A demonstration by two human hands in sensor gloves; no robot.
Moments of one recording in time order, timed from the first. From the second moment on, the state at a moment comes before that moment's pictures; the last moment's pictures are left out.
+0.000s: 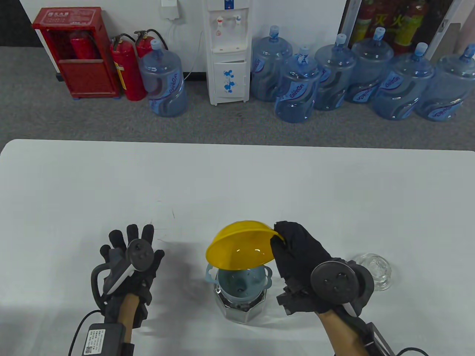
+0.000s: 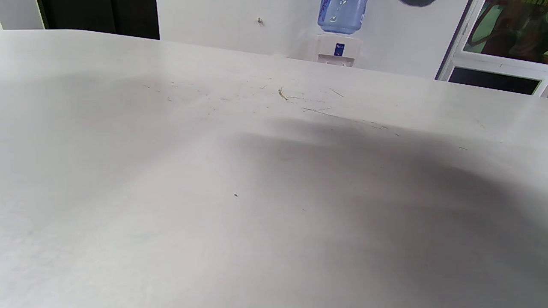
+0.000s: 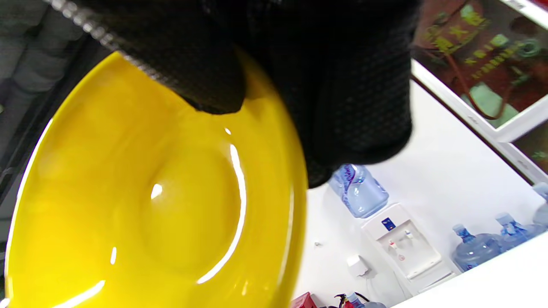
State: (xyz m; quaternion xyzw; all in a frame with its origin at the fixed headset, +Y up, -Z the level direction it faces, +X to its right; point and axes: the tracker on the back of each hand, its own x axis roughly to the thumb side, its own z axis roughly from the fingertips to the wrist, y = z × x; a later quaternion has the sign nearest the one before) left_hand -0.272 -0.730 -0.297 -0.12 0.07 0.07 0.99; right_hand 0.132 -0.584 -0.236 0.12 -0.26 0.89 0.37
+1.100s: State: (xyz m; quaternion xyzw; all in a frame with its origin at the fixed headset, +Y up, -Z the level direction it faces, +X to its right) left_hand -0.277 -0.731 -0.297 -0.13 0.08 0.07 0.99; right_hand 0.235 -0.710 -0.349 -0.29 -0.11 0.85 0.43
